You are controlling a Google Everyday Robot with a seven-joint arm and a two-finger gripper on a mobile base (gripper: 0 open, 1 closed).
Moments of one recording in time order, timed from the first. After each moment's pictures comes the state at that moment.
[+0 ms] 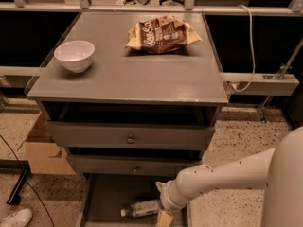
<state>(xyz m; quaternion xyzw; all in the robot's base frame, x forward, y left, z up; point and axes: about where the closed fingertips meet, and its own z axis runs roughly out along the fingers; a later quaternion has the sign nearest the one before) 0.407 -0.025 0.397 -0.66 0.71 0.17 0.16</state>
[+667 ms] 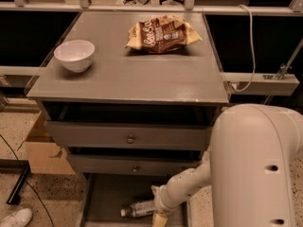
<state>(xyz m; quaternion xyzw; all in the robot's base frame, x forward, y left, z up) 0.415 -0.011 0.331 -0.67 0.71 0.15 0.15</state>
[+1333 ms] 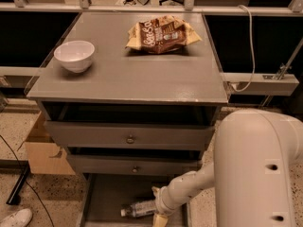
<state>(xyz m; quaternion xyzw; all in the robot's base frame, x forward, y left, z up) 0.417 -0.009 0.317 -0.67 0.71 0.16 0.15</state>
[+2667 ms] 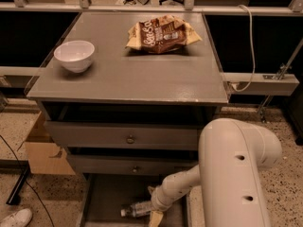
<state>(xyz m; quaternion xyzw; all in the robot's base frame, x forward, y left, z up) 0.448 0.006 0.241 -0.68 0.69 0.17 0.15</state>
